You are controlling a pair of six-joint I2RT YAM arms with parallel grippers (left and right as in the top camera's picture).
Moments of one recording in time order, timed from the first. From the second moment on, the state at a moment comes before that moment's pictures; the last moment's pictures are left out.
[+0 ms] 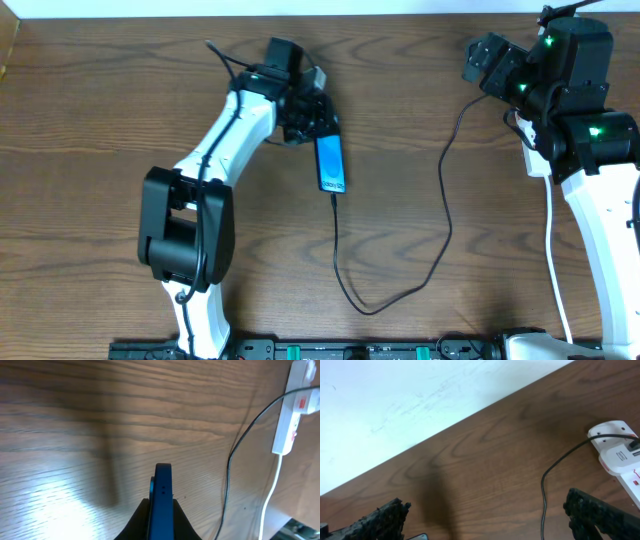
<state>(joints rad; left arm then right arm) -0.30 2.02 1.57 -0.75 0.55 -0.45 0.10 1.42 1.45 -0.63 -0.03 0.55</state>
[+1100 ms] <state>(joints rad) -0.48 2.19 1.56 -0.59 0.52 -0.54 0.10 1.42 1.45 -0.66 -0.03 0.55</state>
